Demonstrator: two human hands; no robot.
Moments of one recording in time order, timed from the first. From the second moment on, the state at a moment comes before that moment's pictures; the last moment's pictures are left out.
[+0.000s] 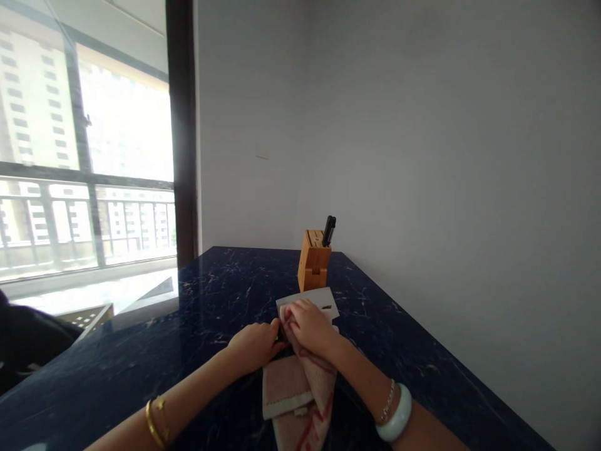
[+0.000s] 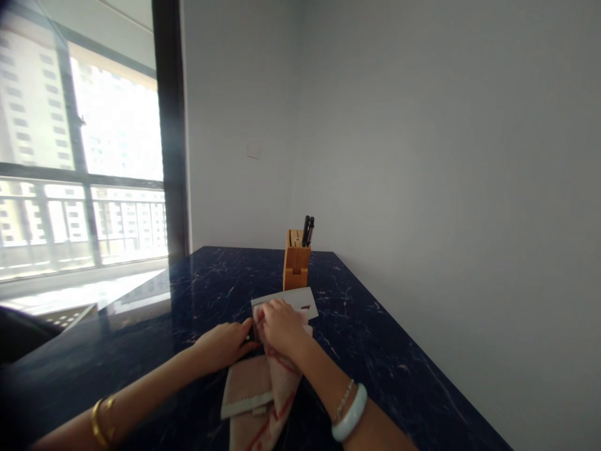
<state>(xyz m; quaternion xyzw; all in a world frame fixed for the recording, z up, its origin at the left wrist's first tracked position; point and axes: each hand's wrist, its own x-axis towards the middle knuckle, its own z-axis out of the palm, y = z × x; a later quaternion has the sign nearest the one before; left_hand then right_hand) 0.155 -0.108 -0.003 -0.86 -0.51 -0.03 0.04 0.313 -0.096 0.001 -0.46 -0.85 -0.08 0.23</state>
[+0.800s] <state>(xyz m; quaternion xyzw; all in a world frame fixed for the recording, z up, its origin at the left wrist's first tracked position) 0.119 -0.084 0.016 -0.83 -0.54 -0.05 -0.17 0.376 -0.072 0.000 -0.64 -0.75 -0.12 0.11</state>
